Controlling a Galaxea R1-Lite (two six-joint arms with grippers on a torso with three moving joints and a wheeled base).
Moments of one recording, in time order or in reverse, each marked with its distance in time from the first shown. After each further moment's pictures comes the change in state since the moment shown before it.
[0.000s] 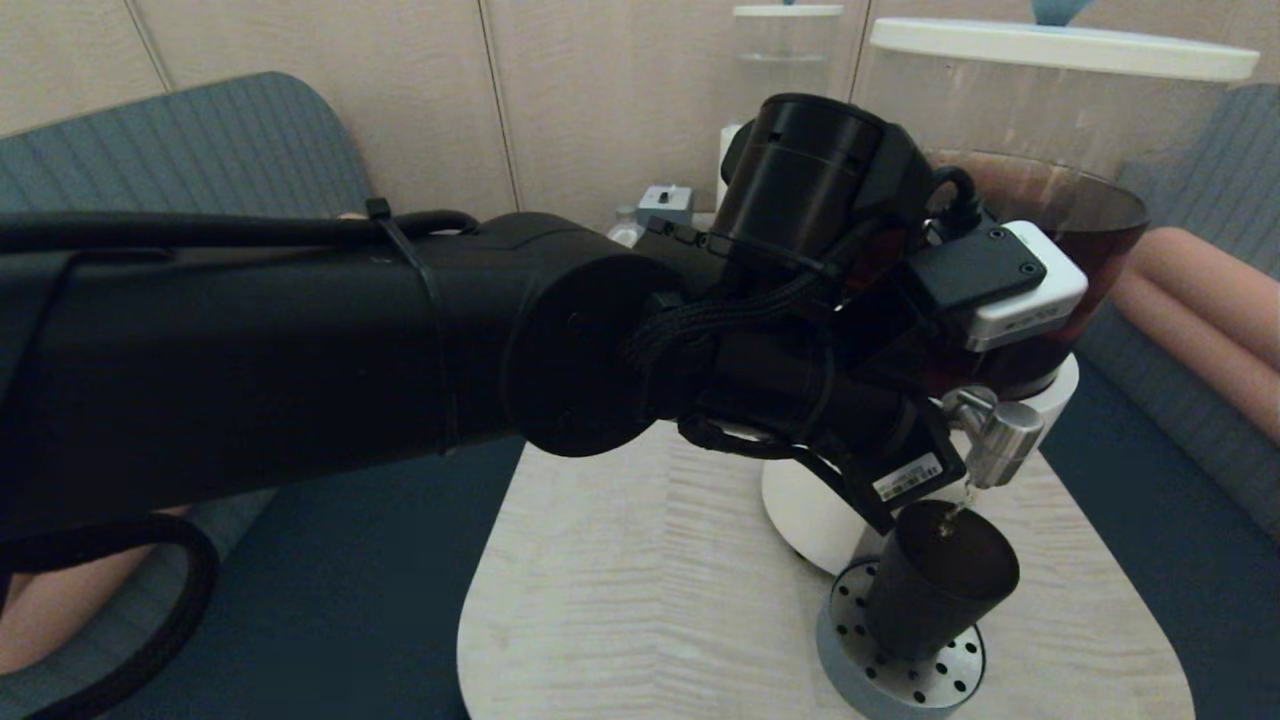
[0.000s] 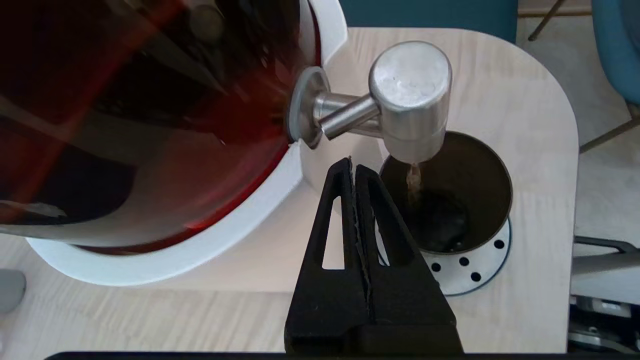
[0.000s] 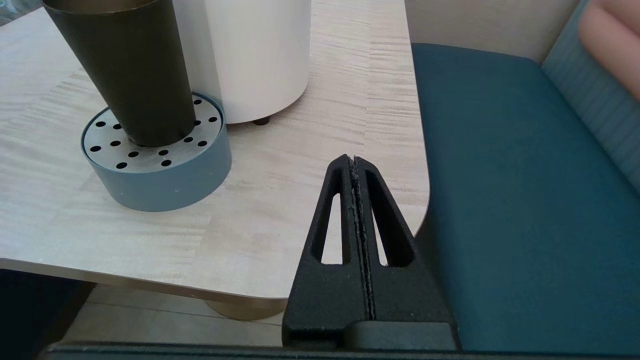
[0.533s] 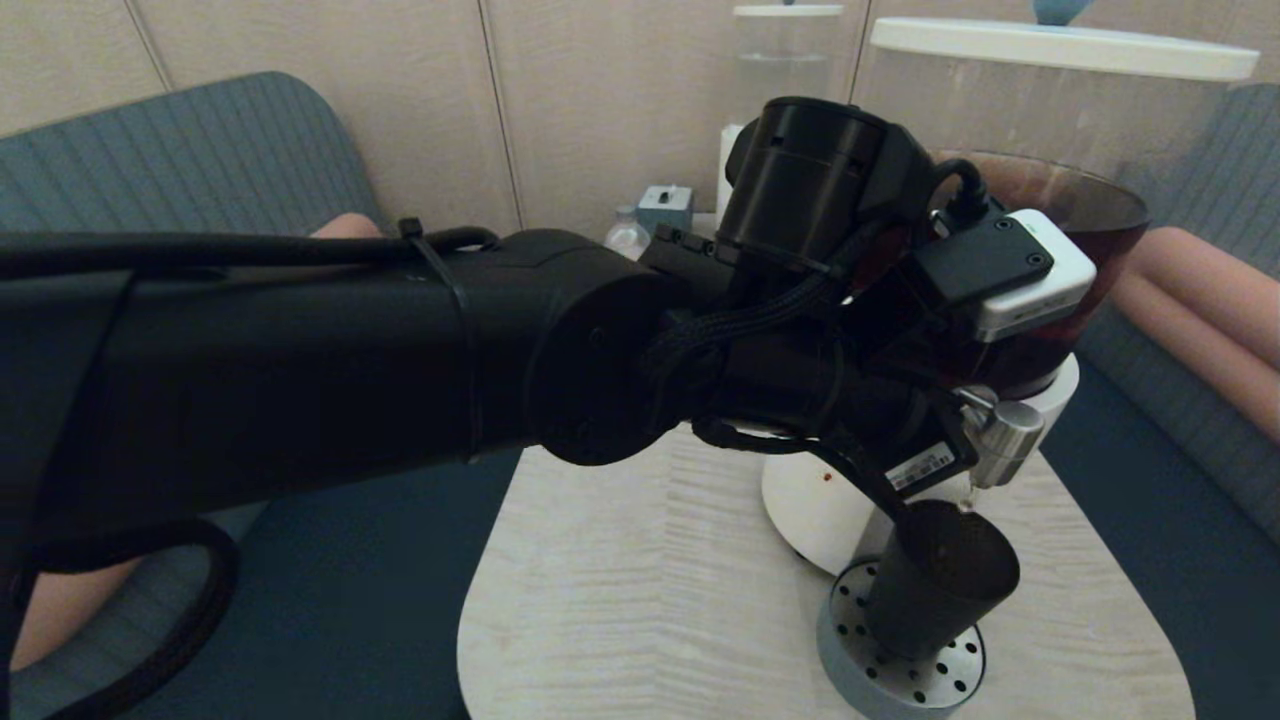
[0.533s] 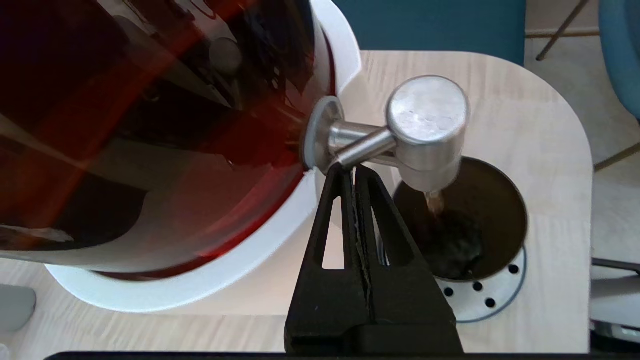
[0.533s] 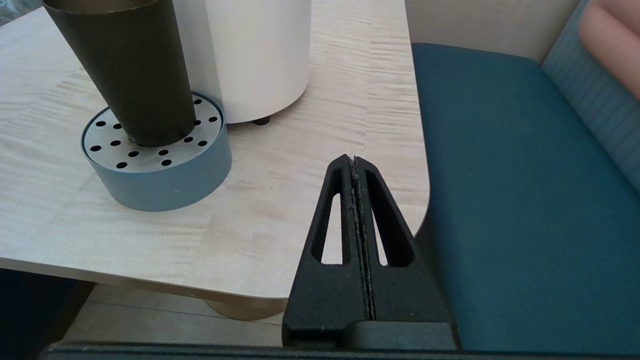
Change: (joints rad) left arm 0.000 0.016 0.005 -0.079 -0.008 0.000; right arm 0.000 0.000 0.000 0.000 0.000 0.000
